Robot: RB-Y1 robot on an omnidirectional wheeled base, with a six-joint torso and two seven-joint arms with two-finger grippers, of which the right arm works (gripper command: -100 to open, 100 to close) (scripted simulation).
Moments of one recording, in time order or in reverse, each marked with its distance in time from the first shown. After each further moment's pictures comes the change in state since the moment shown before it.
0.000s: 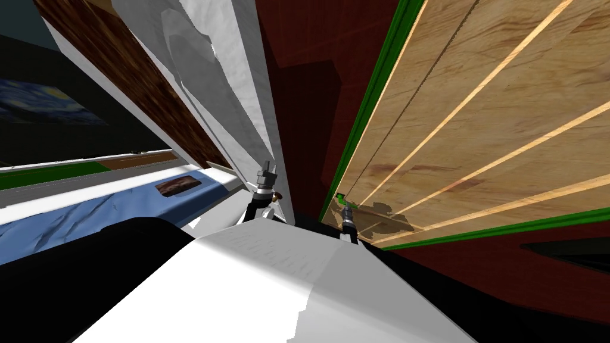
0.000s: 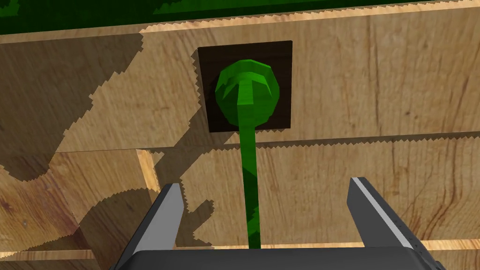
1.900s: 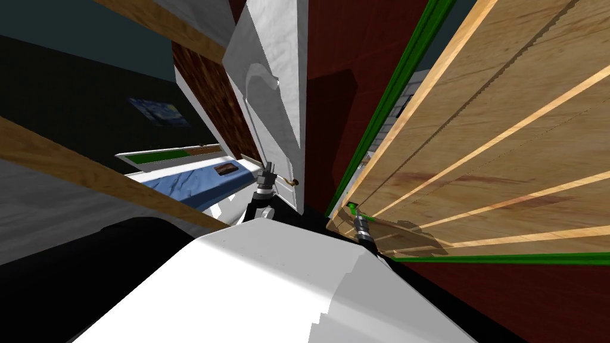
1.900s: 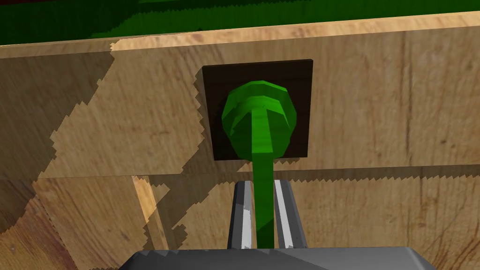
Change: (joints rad) arm 0.067 -0.188 0.036 0.088 0.001 -0.120 -0.193
